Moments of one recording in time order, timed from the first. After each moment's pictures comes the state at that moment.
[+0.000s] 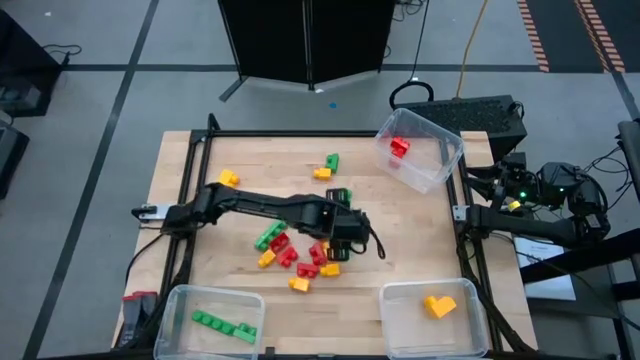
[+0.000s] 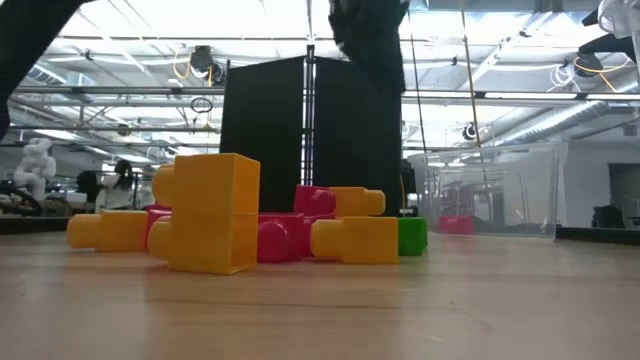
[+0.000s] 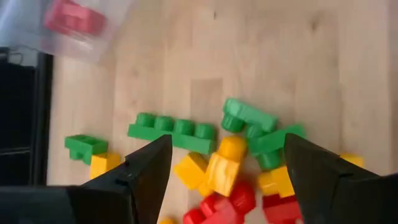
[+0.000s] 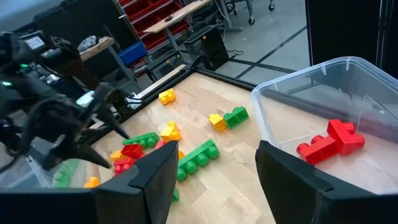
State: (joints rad) left arm -0.16 2.21 2.24 -1.18 -0.36 -0.02; right arm -0.19 0.08 0.87 -1.05 0.23 0.53
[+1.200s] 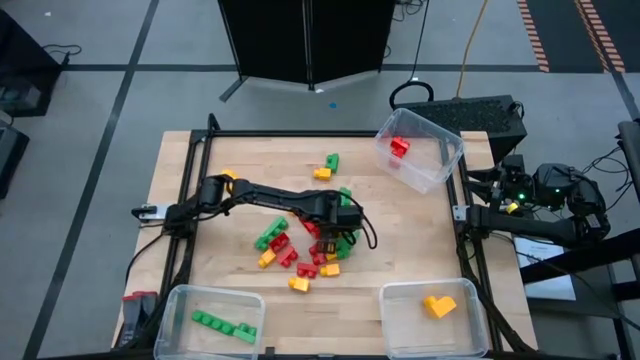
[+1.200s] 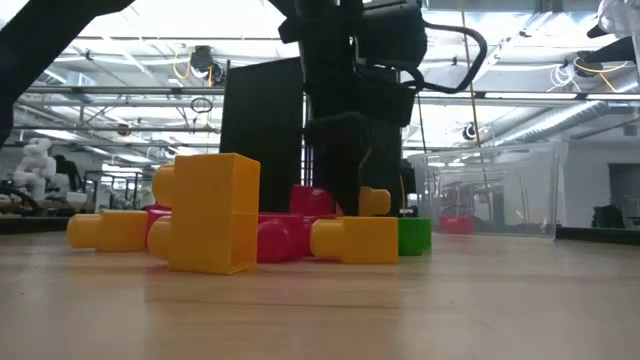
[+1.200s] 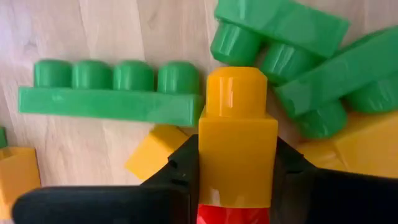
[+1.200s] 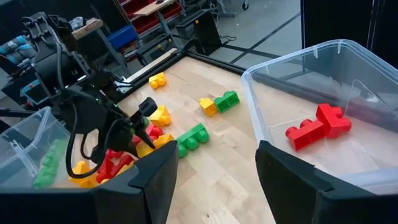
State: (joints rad) left arm -0.04 2.23 1.85 -0.94 -0.16 0.11; right arm -0.19 0.08 0.87 -1.13 0.23 0.53
